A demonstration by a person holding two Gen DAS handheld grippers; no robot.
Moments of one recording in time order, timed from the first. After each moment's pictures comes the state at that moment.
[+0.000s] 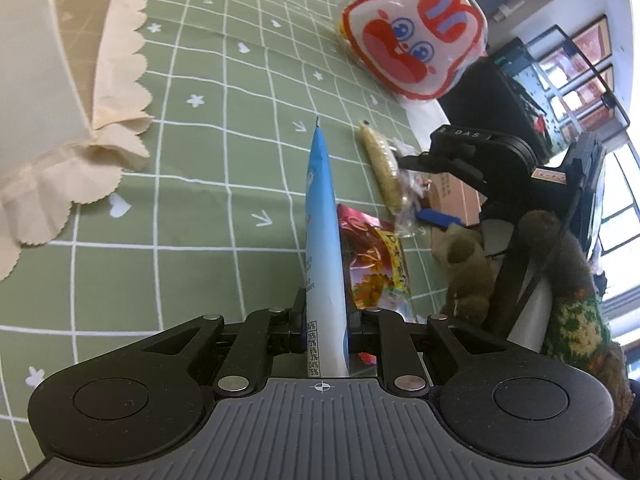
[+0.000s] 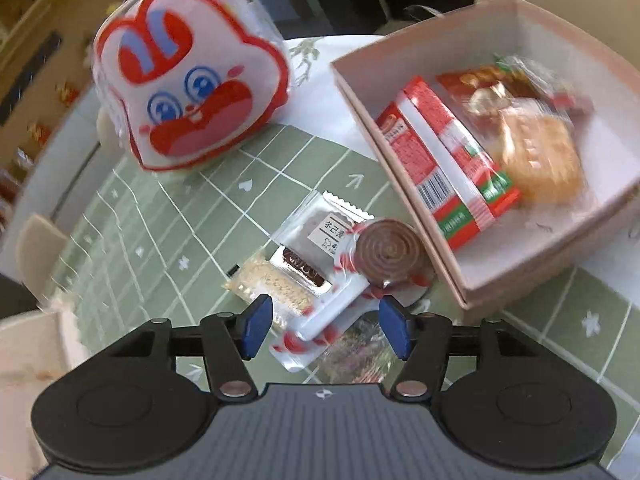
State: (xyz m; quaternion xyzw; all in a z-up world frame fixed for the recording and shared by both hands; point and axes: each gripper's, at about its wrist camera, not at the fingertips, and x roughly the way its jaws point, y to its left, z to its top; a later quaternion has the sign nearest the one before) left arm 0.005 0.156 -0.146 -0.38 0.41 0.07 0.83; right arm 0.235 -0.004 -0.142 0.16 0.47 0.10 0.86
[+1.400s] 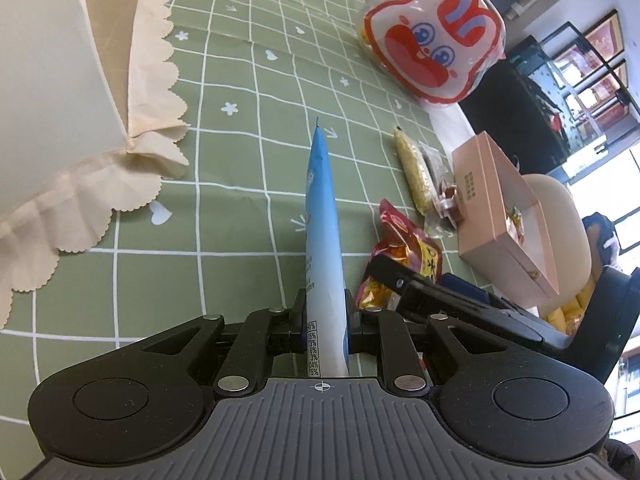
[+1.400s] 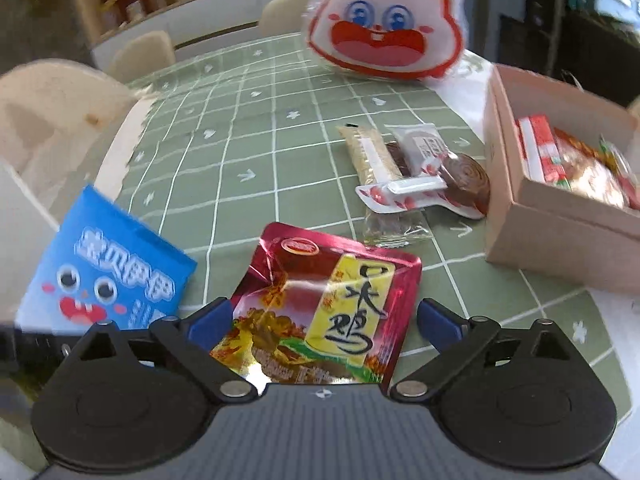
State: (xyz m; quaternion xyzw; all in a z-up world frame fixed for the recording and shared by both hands) left arm -0.002 0.168 -0.146 -0.35 0.42 0.09 0.83; right arm 0.131 -0.011 -0.157 -0.07 0.41 0.30 0.86
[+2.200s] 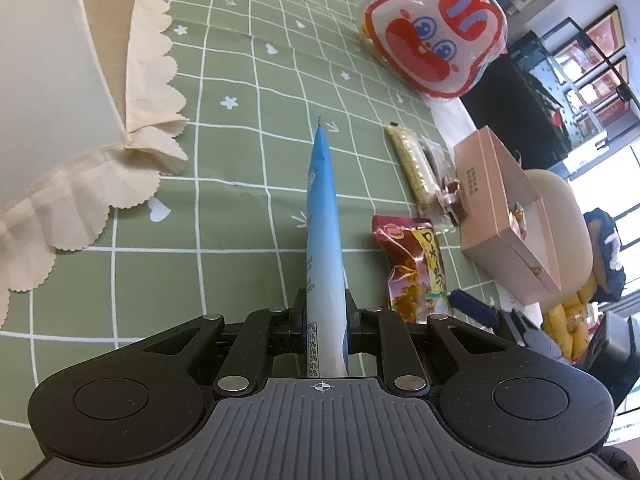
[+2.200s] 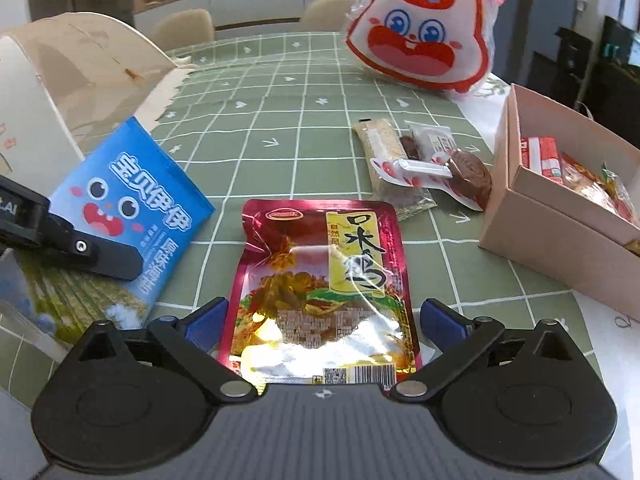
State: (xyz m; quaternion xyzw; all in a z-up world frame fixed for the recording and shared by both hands) left arm 0.001 0.167 -0.151 -0.35 0.43 0.09 0.83; right arm 0.106 -0.029 -0.165 -0.16 0.37 0.35 0.85
